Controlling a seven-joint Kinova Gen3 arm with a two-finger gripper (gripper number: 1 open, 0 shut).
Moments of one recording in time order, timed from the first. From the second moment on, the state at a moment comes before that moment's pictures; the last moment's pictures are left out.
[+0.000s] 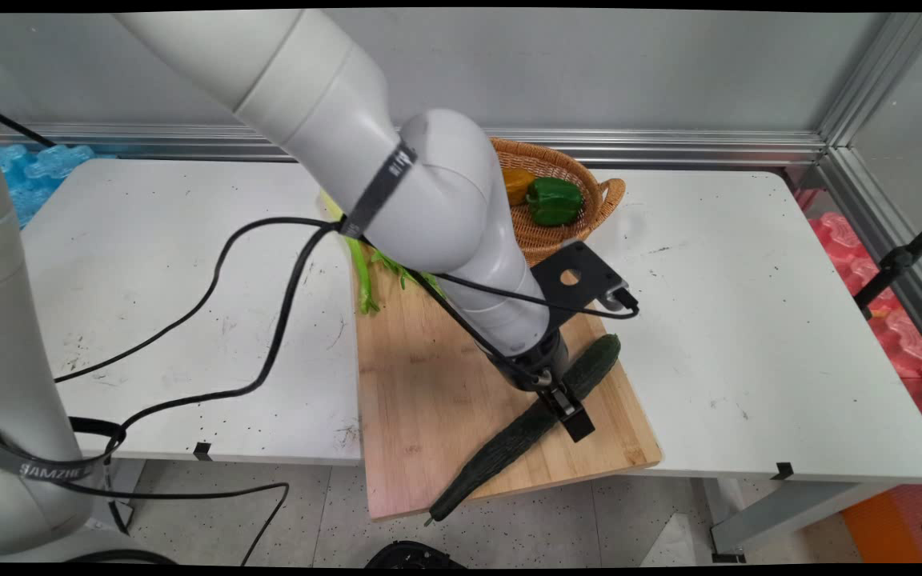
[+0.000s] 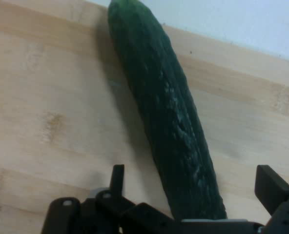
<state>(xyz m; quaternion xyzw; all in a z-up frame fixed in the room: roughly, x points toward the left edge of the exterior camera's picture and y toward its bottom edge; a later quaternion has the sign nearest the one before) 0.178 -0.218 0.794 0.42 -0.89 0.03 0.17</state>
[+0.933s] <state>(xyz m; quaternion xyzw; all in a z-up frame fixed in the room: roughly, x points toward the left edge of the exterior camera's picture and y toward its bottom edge) 0.178 -0.213 0.790 0.41 -0.89 0.04 0.18</state>
